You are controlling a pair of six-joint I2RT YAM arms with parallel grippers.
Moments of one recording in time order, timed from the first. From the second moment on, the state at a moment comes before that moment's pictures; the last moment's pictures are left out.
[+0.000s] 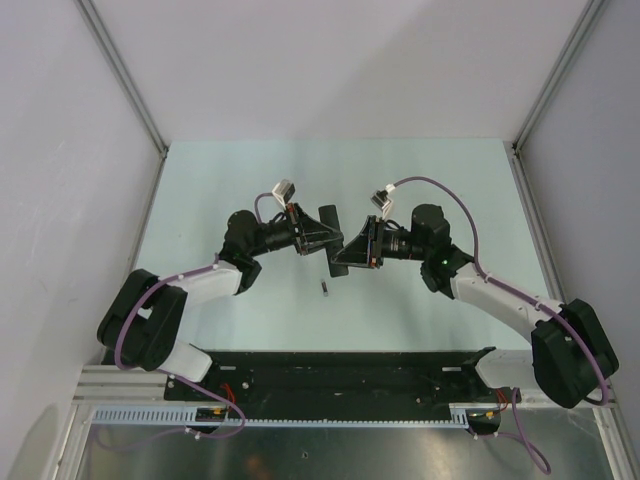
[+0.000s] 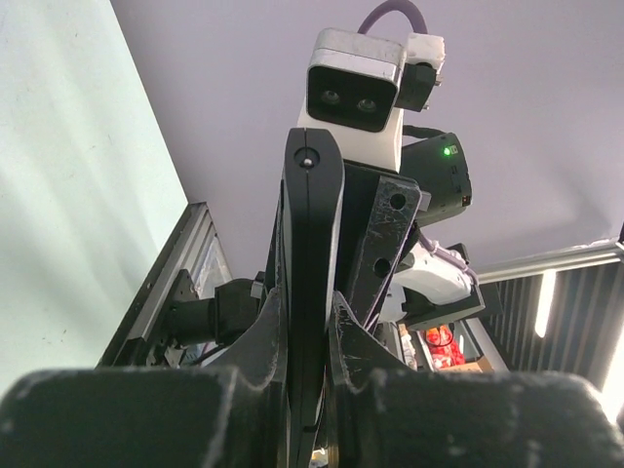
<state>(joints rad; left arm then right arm) -0.48 1.47 0.63 0.98 0.81 -1.52 0.58 1.28 0.74 0.40 -0.81 1.03</state>
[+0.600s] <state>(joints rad) -0.49 1.47 0.63 0.98 0.81 -1.50 0.57 1.29 0.74 0.40 -0.84 1.08</state>
